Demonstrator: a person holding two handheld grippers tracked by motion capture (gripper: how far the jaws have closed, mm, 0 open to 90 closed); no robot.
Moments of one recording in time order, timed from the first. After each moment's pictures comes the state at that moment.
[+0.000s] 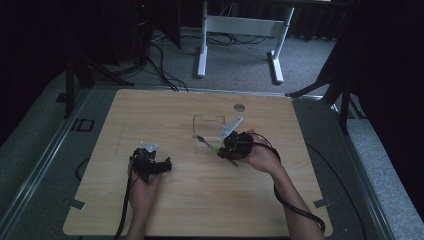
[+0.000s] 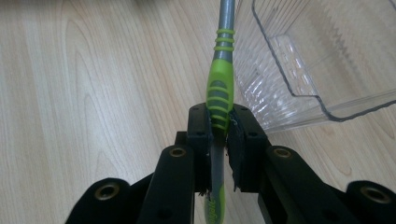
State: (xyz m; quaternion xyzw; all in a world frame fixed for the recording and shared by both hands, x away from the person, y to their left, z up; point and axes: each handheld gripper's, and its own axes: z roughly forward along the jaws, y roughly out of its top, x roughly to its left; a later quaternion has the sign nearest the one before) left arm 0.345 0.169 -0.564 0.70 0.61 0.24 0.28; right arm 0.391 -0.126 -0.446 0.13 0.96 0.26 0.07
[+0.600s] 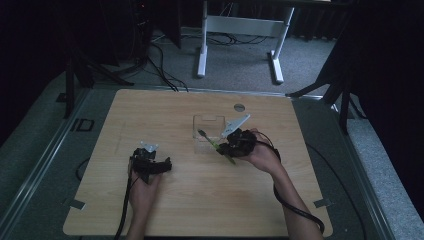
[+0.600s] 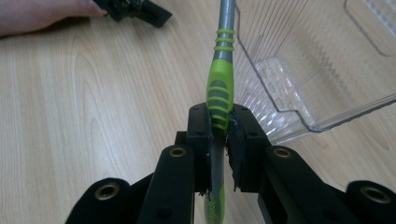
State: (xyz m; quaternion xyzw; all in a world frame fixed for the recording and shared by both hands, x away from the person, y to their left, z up) left arm 0.346 0.169 -0.564 0.70 0.61 0.24 0.28; right arm 0.394 -0.135 -0.440 0.15 0.94 0.31 0.07
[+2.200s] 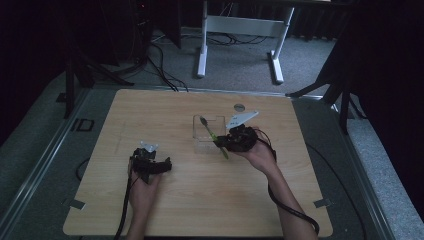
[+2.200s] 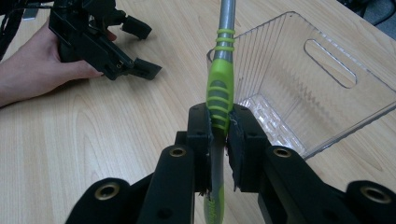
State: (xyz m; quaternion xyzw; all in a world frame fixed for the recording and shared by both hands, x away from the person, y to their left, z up) left arm 0.346 0.169 -0.564 0.70 0.61 0.24 0.28; right arm 0.398 -0.138 -0.434 0.20 0.89 0.39 0.08
